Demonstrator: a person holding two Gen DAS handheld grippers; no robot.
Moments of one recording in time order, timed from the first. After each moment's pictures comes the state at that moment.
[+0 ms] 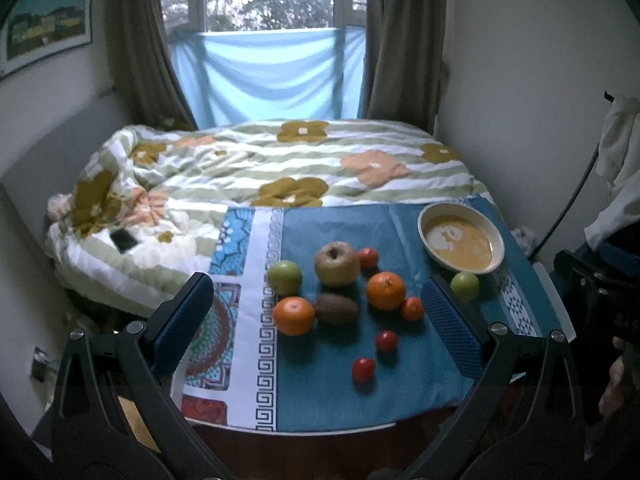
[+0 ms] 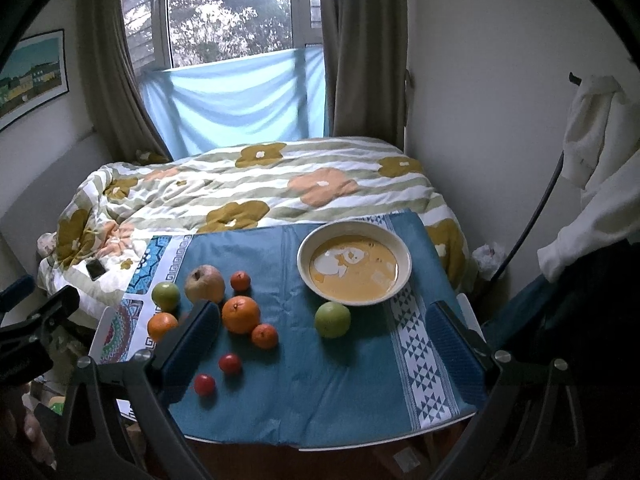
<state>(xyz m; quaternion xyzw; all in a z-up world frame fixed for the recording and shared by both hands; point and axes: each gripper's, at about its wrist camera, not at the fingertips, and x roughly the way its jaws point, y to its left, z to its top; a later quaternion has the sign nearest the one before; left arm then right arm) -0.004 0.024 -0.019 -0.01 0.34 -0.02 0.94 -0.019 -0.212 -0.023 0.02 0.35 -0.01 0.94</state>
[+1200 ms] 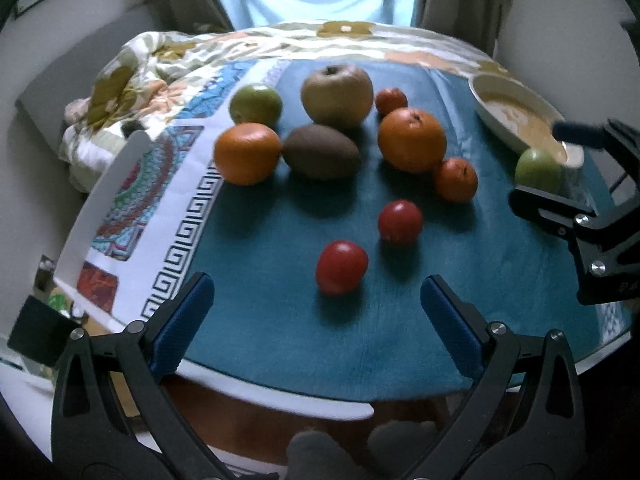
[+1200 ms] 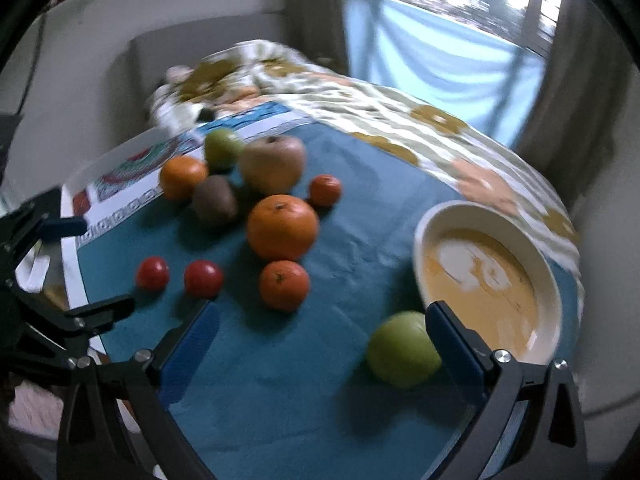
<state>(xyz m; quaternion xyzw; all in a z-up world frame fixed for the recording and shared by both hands) 0.018 -0.047 -0.211 -0.02 0.47 0.09 0.88 0.082 -0.201 -0.185 -0.21 0.36 0.34 0.84</state>
